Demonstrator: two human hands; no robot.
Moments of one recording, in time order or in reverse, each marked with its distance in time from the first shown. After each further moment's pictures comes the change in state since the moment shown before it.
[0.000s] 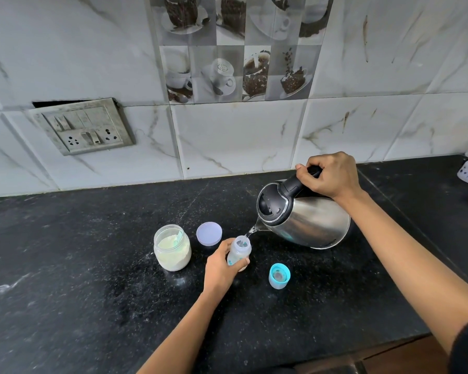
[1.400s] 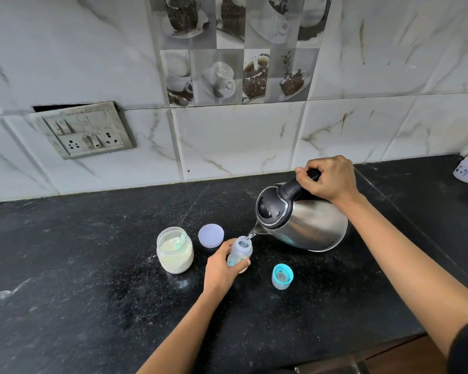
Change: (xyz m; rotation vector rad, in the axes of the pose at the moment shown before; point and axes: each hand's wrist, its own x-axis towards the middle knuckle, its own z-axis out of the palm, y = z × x) left_hand 0.001 -0.001 -0.010 0.006 -0.025 0.039; right_hand -0.005 -0.015 -0.002 0.049 -0.021 0.084
